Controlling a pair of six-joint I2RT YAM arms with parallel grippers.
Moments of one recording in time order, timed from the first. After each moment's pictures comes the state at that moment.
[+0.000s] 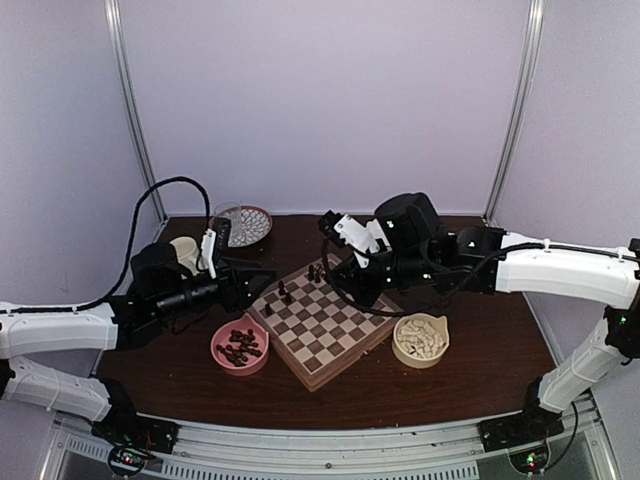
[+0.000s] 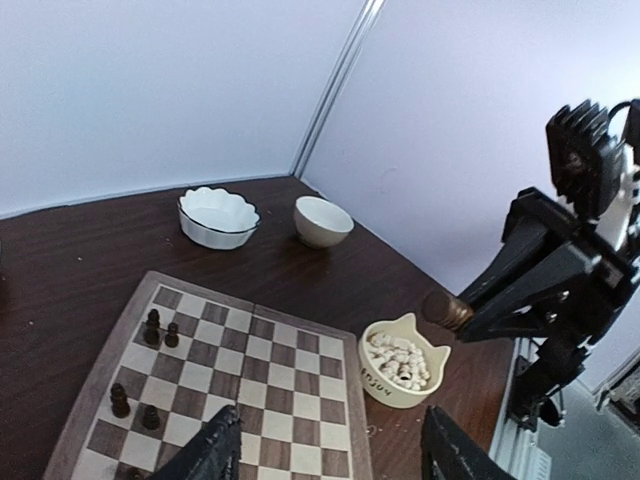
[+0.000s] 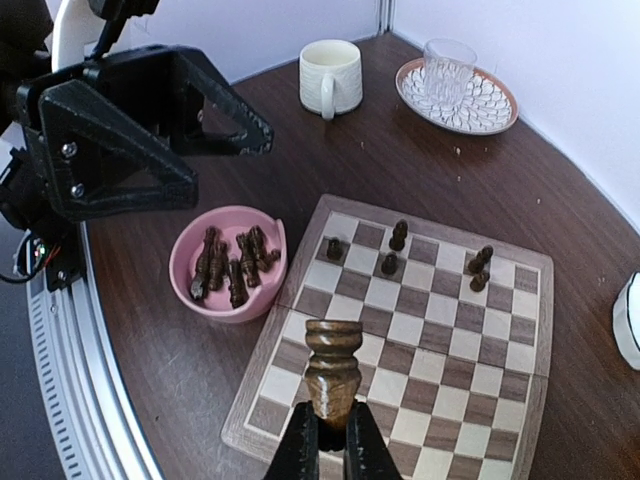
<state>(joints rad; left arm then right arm) -0.78 1.10 0.53 0.49 0.22 -0.40 1.03 1.47 1.23 -0.30 0.01 0.05</state>
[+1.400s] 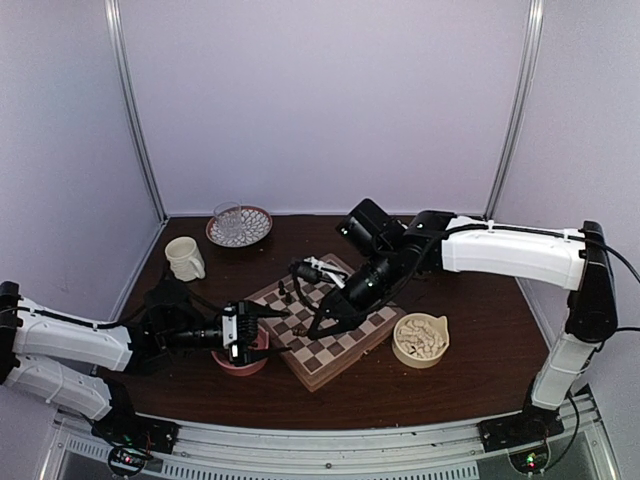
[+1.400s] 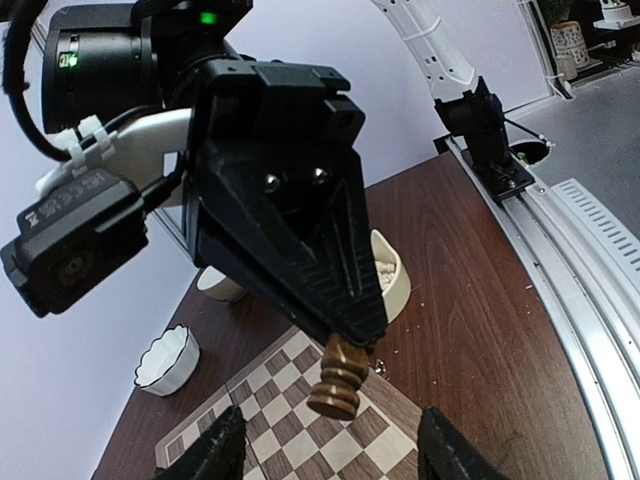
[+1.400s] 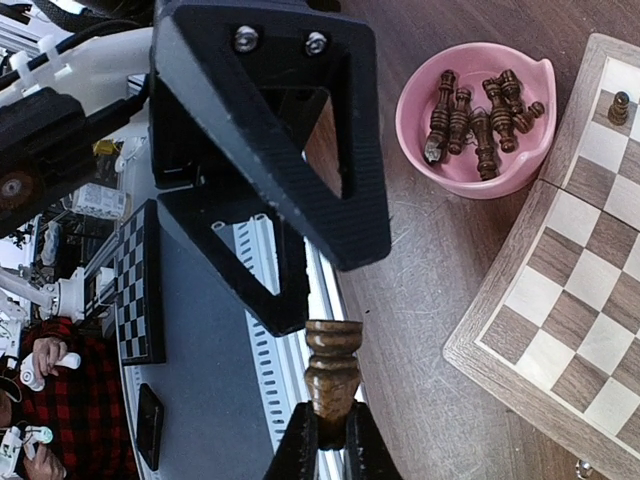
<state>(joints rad) -0.93 1.19 0.36 0.73 0.49 0.58 0.97 1.74 1.49 -0.71 -0.70 0.11</state>
